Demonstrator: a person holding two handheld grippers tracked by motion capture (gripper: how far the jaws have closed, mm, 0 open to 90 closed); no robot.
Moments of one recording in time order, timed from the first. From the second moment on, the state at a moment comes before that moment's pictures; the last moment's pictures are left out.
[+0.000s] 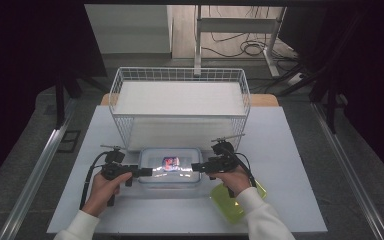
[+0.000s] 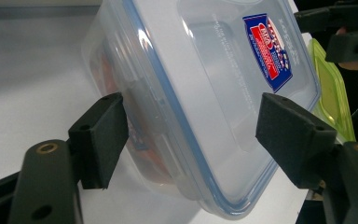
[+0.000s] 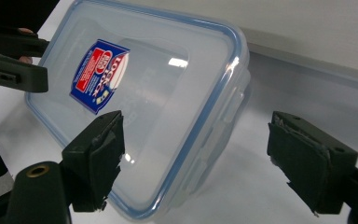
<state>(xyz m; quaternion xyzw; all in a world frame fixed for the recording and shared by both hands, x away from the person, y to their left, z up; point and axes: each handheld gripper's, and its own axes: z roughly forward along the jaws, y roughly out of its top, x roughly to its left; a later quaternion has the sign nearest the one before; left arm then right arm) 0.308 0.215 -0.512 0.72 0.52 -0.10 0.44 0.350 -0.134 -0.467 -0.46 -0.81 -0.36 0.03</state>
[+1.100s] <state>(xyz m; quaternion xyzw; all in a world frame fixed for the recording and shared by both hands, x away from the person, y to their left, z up) 0.293 0.216 -0.506 0.73 0.50 -0.08 0.45 0.355 -0.138 -0.481 -0.45 -0.79 -0.39 0.12</state>
